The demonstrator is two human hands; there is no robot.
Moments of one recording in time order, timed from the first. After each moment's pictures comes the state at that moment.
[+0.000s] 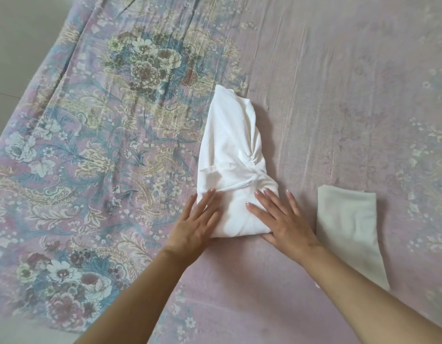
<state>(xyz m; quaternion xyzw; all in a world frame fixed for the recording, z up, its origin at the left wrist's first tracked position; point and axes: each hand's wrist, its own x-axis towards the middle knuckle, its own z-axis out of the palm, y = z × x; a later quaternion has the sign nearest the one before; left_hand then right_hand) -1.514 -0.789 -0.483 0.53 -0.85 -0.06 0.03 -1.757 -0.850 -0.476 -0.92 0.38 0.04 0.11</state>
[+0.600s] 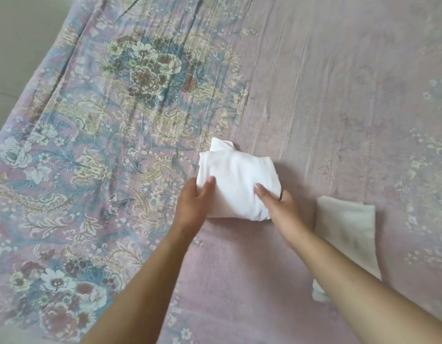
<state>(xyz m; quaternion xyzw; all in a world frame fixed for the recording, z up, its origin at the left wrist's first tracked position) -1.532 -0.864 -0.436 0.75 -0.26 -0.50 0.34 -1.705 -0.897 -0.430 -0.36 0.69 -0.22 0.59</state>
